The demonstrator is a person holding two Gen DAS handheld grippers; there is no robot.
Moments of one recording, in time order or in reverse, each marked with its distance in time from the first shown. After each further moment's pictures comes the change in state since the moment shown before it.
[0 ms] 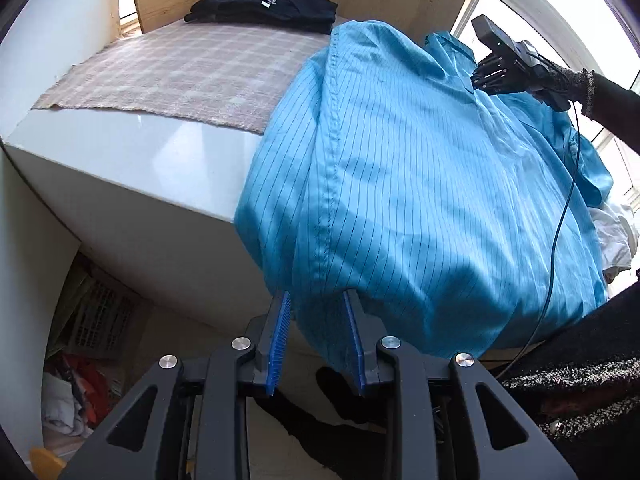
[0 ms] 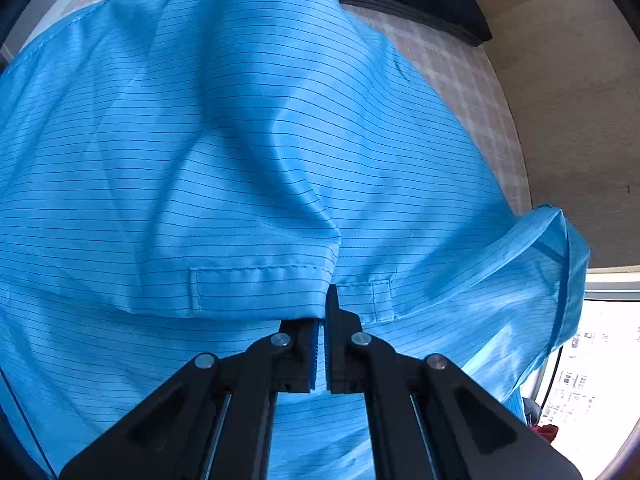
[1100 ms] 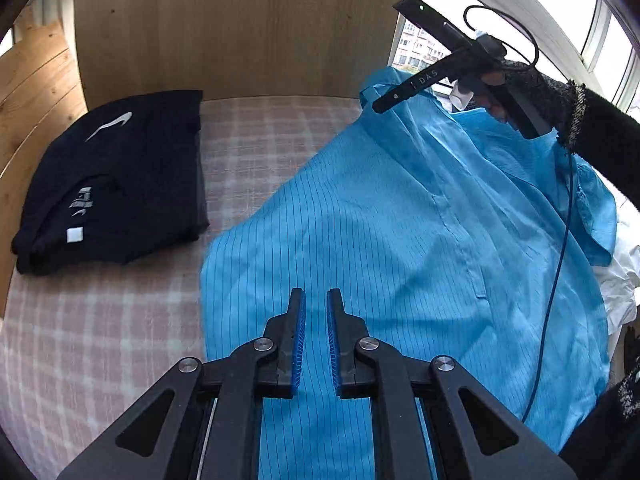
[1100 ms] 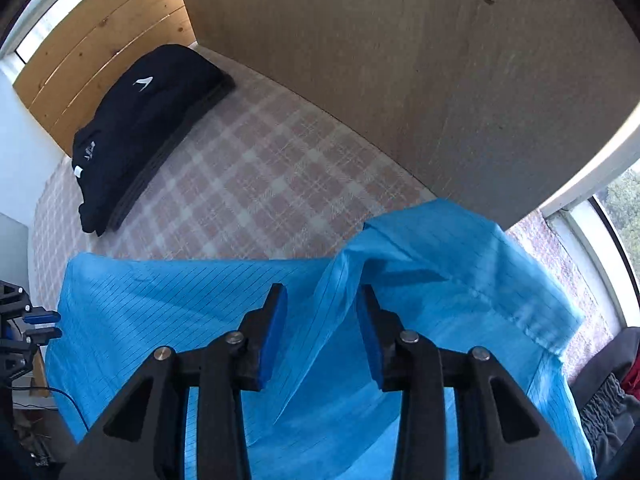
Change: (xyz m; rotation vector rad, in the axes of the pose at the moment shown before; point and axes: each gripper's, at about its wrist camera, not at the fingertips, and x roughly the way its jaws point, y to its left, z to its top) left arm 0.115 -0.098 0.310 0.412 0.025 -0.128; right arm 0.033 -0.231 0.008 0.765 -0.123 0.245
